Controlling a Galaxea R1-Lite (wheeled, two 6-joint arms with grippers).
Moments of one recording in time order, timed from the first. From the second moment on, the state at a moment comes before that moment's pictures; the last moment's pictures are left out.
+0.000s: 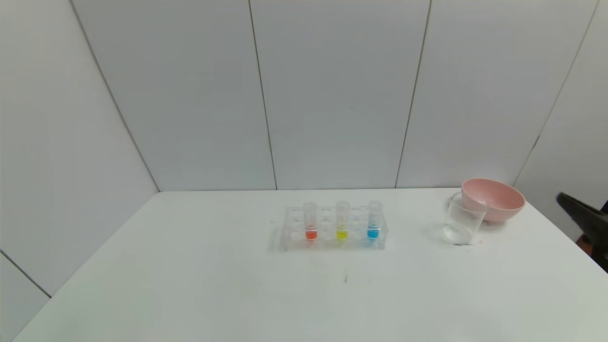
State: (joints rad) left arm 0.00 0.00 0.00 0.00 0.00 0.00; right arm 0.05 1.08 -0.36 -0.73 -0.02 0.06
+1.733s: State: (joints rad) left arm 0.00 0.00 0.00 0.00 0.00 0.00; right arm 0.99 2.19 -1.05 -0.99 -0.79 0.11
